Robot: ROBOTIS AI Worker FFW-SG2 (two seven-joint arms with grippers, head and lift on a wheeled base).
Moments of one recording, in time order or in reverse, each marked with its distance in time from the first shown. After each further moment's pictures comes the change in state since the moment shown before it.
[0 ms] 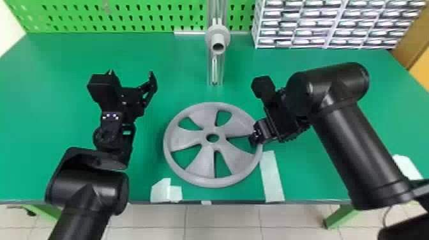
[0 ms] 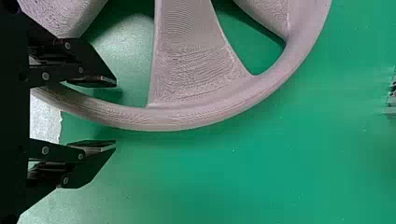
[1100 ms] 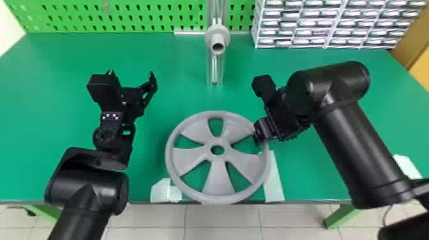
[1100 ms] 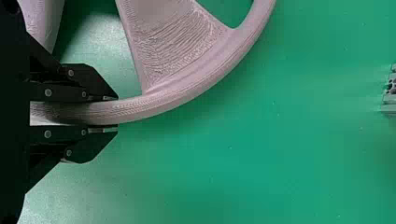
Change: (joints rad) left arm 0.000 0.002 -0.001 0.000 0.003 0.000 0.000; right arm -0.006 0.000 -0.001 0.000 0.000 0.000 0.000
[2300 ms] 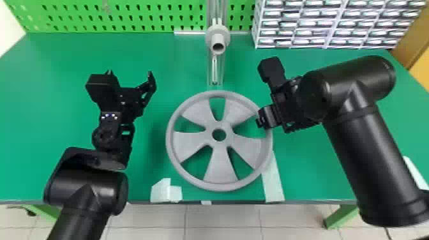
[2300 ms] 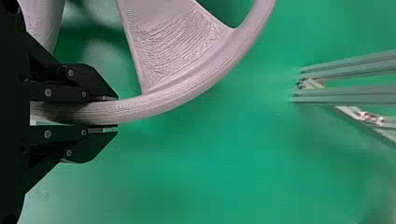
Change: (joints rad) left arm 0.003 0.001 0.003 -0.008 0.005 0.011 0.007; right arm 0.088 -0.029 -0.025 -0.266 0.069 -0.034 0.000
